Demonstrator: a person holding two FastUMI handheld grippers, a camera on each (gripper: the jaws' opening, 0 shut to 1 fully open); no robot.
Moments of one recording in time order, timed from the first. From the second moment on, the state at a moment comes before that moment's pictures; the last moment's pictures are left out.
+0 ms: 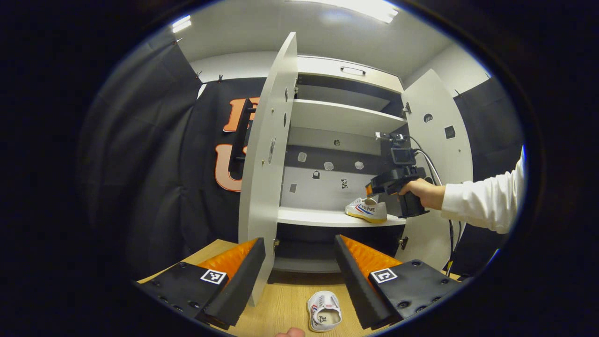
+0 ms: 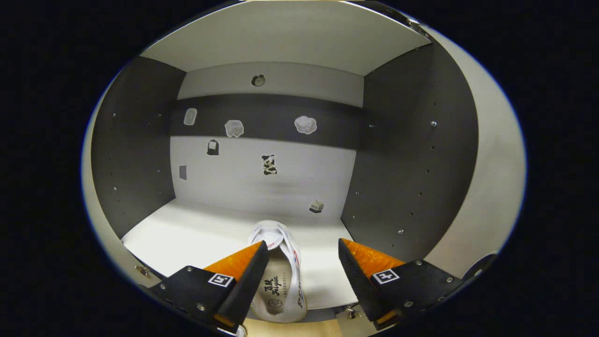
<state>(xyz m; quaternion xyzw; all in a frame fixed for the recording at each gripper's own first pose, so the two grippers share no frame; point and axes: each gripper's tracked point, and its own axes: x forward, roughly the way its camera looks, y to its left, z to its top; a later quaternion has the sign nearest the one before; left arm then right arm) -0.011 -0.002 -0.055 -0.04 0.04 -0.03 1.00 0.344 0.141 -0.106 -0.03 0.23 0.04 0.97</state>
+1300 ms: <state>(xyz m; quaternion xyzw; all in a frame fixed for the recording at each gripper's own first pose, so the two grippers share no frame) 0.007 -0.050 -0.052 -0.04 0.05 -0.06 1.00 0.037 0.102 -0.071 0.04 0.07 0.11 0.99</state>
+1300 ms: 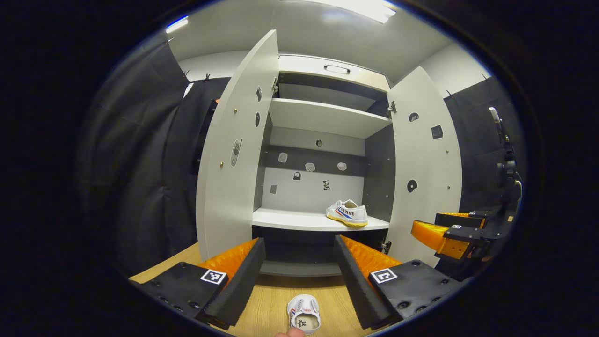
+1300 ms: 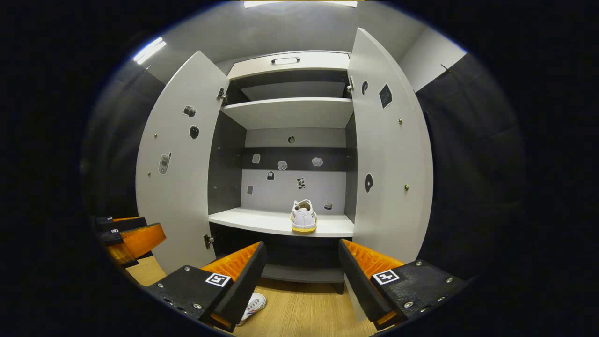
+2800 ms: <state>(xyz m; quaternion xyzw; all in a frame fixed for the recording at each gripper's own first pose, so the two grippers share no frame) 0.052 -0.064 -0.453 0.02 0.41 -0.12 0.90 -0.009 0.012 -0.082 0.06 0.08 0.01 1.00</state>
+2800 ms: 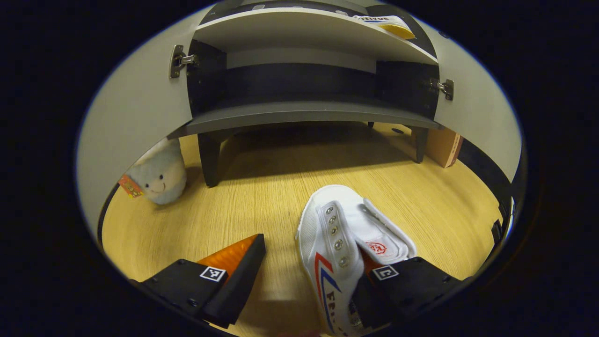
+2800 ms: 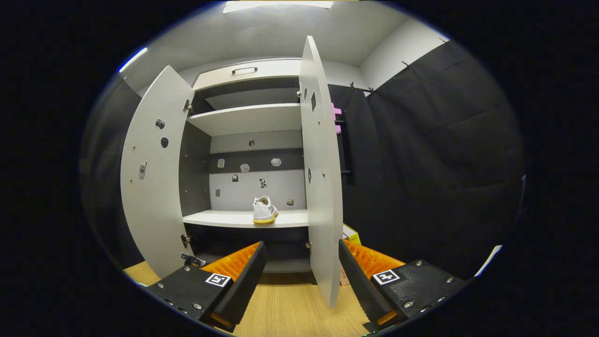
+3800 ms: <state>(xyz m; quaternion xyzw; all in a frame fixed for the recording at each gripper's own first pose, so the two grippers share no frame) 0.093 -0.049 -0.091 -0.04 0.18 -0.01 0.98 -0.010 0.035 -0.080 0.08 0.08 0.05 0.99</state>
